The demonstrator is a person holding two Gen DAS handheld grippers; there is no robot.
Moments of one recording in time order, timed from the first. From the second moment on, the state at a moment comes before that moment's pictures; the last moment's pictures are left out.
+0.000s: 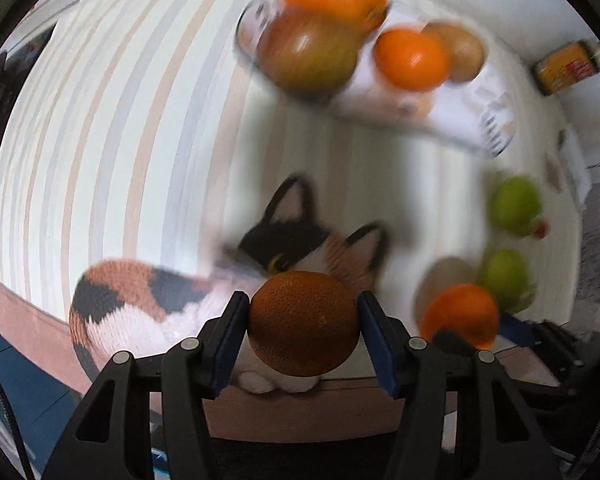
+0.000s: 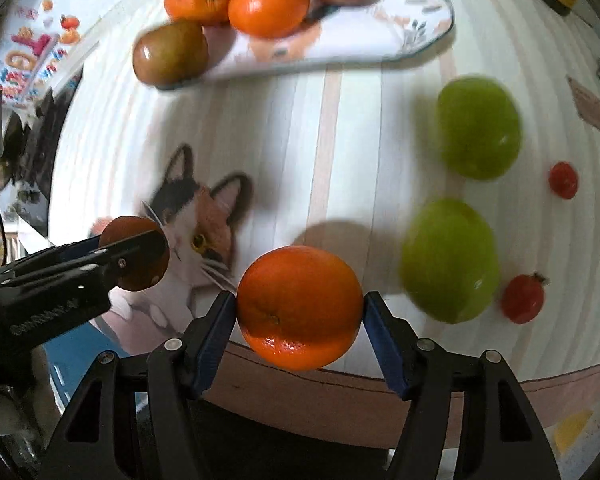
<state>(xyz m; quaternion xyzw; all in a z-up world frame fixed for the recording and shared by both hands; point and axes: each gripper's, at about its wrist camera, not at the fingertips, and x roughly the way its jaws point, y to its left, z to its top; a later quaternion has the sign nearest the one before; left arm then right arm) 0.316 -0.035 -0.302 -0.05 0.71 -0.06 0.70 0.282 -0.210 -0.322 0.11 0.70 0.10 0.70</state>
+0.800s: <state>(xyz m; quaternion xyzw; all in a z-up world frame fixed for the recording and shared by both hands) 0.445 -0.136 -0.305 -0.15 0.71 -0.11 0.68 0.450 -0.331 -0.326 0.30 0.66 0.05 0.69</state>
